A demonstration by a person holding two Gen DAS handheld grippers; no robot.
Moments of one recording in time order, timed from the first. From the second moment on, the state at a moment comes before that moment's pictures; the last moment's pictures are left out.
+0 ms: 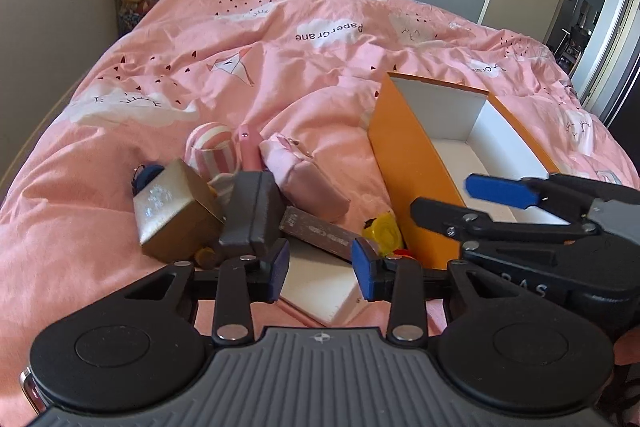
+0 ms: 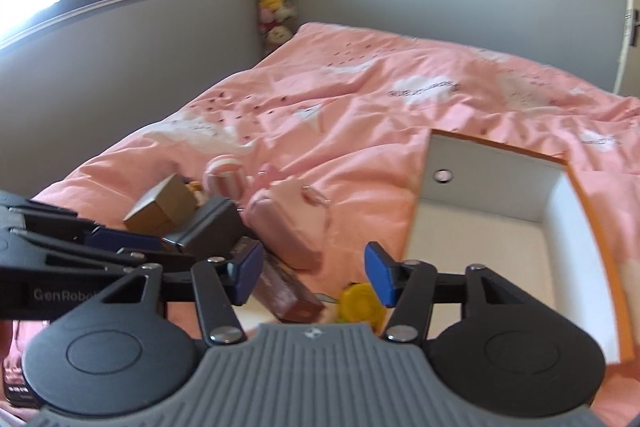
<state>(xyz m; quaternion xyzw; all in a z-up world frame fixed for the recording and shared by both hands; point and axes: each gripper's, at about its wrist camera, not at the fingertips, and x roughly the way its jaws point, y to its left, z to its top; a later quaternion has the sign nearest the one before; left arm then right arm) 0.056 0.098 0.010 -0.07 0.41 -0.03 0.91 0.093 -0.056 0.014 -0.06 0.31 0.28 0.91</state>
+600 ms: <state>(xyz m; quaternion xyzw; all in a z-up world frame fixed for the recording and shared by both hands) 0.177 0.169 0.007 -0.08 0.51 -0.05 0.85 0.225 0.033 -0.015 -0.05 0.45 0.34 0.82</state>
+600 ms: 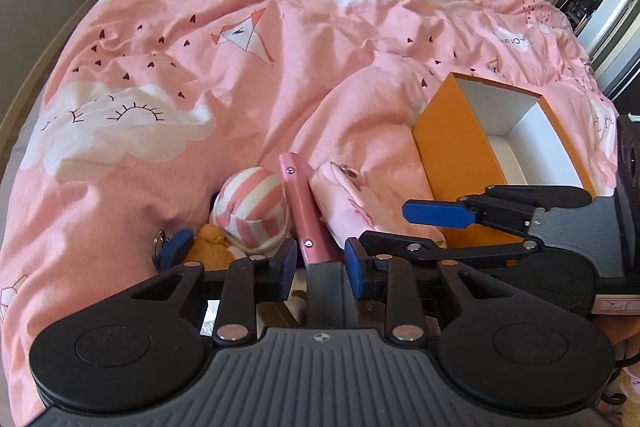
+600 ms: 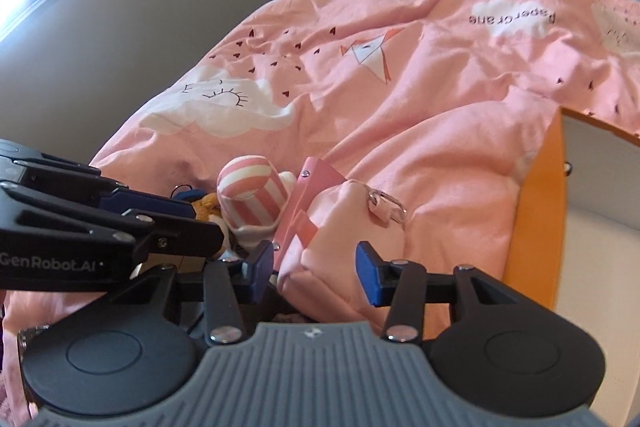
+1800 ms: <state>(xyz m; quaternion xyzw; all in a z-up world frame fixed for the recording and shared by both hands) 0.238 0.161 -0.062 -0.12 0.56 -0.01 0.82 0.275 0.030 -0.028 -0.20 0.47 0.35 0.79</state>
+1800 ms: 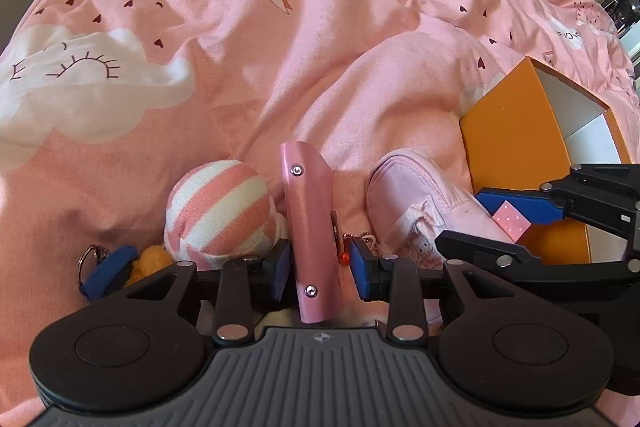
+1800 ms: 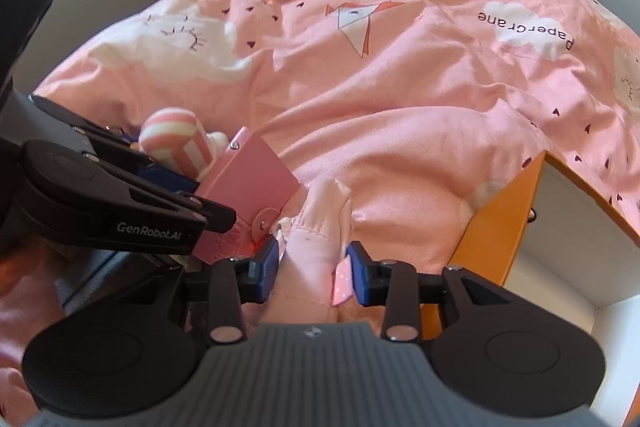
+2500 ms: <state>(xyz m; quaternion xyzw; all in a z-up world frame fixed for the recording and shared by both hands) 0.224 0.152 -0.008 -0.14 0.50 -0.02 0.85 0.255 0.002 0.021 -0.16 0.42 0.35 0.82</state>
